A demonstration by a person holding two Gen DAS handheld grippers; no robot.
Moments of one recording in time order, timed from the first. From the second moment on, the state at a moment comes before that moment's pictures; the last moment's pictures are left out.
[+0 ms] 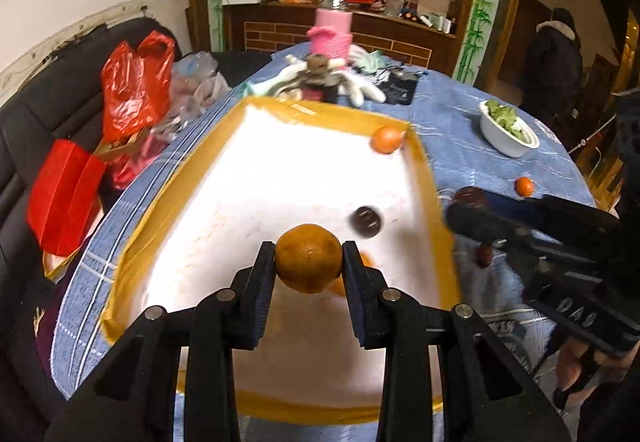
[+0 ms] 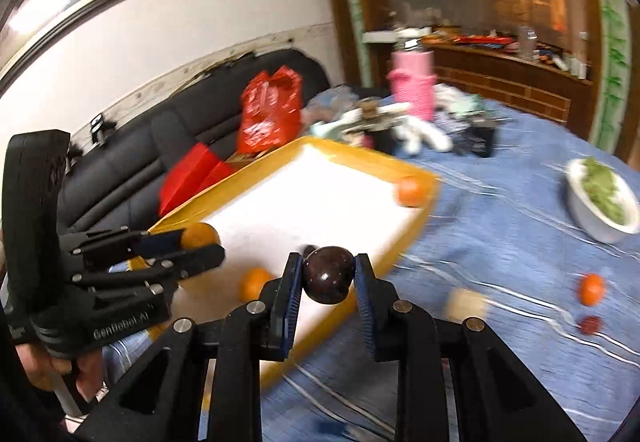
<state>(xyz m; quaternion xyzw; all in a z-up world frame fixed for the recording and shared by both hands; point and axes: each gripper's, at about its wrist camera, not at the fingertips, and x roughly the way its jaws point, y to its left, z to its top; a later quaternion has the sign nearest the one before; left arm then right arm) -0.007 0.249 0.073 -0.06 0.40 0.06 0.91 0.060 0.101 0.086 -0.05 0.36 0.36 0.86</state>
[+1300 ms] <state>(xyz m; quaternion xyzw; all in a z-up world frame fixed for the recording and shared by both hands) -0.005 0.099 0.038 0.05 0.40 -0.07 0.91 0.070 -0.023 0.057 -0.06 0.38 0.30 0.87</state>
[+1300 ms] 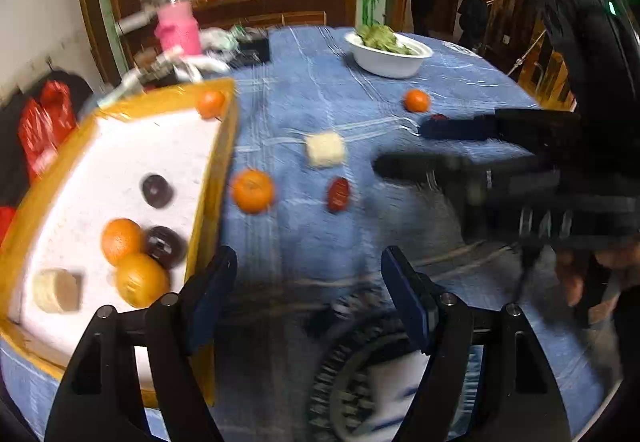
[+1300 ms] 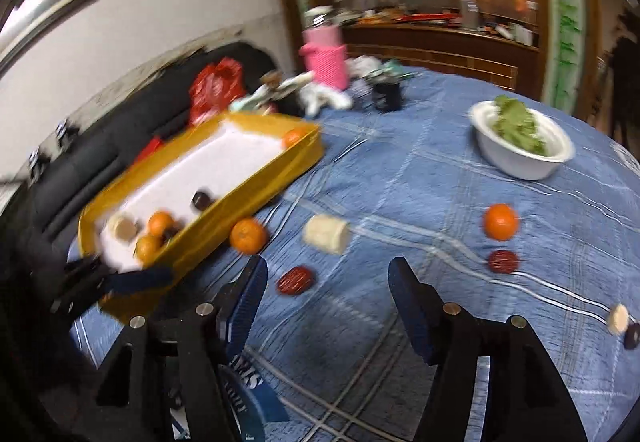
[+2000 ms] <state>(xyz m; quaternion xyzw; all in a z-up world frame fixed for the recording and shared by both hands) 0.038 0.127 0.031 0.02 0.37 -0.10 0.92 0.080 0.014 0.005 -0.10 0.42 0.32 0.84</state>
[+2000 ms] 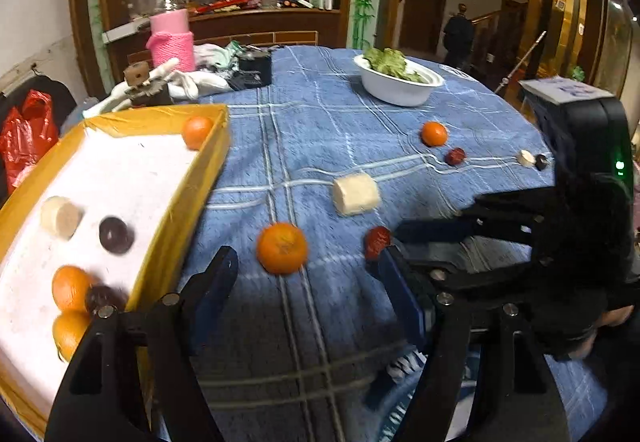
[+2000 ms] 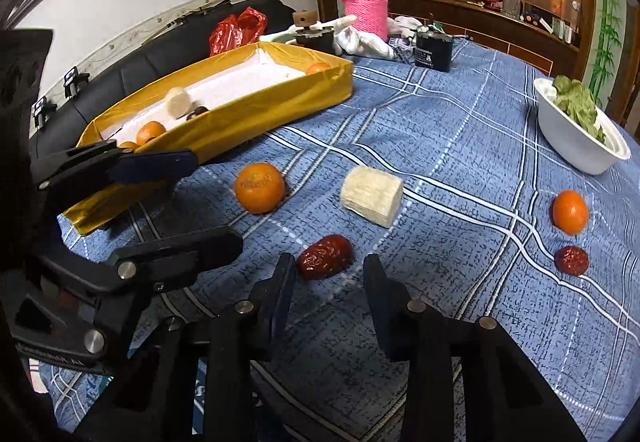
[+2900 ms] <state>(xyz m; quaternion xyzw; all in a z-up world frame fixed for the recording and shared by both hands) 0.049 0.127 0.025 0.02 0.36 -0.16 0.92 0.085 0.011 0.008 -0.08 0.41 0.35 0.84</state>
